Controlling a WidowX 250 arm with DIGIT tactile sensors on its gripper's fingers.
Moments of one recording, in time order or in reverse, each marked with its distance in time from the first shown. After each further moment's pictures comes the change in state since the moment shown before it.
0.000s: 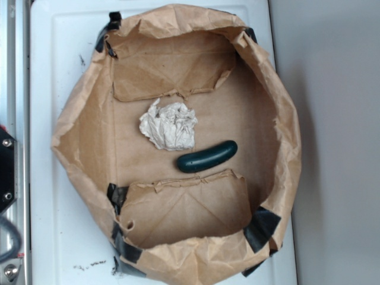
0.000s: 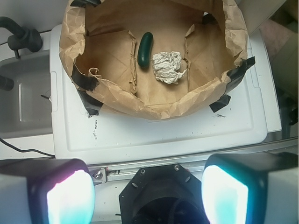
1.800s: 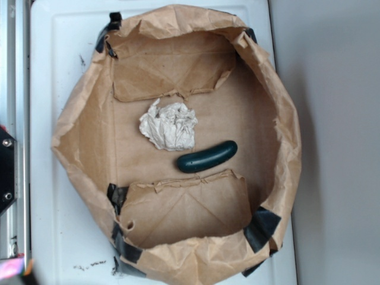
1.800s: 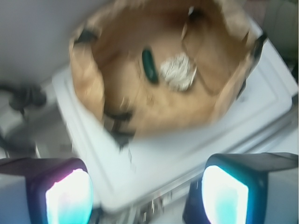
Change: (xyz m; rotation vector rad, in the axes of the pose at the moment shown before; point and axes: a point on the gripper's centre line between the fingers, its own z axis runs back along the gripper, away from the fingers) arm 0.036 -0.023 -0.009 -0.024 -0.127 0.467
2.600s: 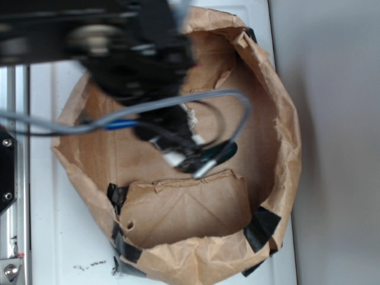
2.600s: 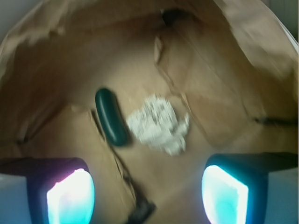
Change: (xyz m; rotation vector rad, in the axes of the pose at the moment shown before) arm 0.087 0.025 -0.122 0.041 0.132 0.135
